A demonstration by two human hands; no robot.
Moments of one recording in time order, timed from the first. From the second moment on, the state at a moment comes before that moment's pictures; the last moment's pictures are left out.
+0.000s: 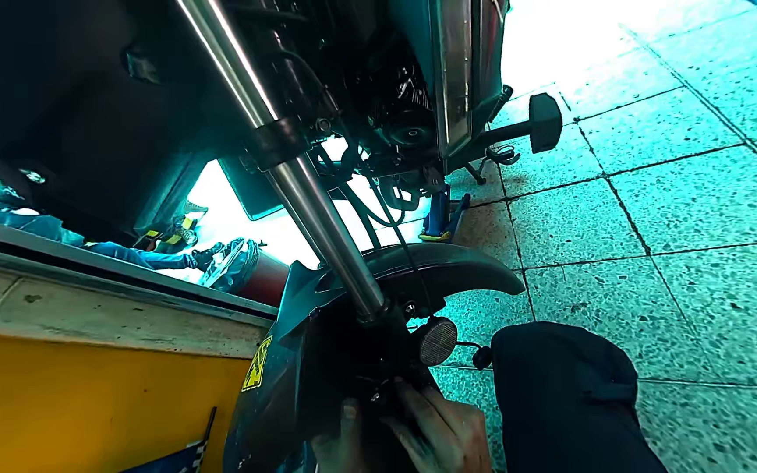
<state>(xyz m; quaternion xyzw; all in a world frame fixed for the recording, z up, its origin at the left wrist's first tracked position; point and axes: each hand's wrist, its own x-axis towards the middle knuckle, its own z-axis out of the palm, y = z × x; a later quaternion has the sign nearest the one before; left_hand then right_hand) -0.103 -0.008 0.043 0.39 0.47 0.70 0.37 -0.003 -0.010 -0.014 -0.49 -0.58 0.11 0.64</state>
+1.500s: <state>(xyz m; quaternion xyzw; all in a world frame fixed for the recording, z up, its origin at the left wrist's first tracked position) -0.090 -0.006 0.031 0.31 0.39 0.74 0.45 0.036 0.032 -0.035 -0.31 -0.72 0.07 0.62</state>
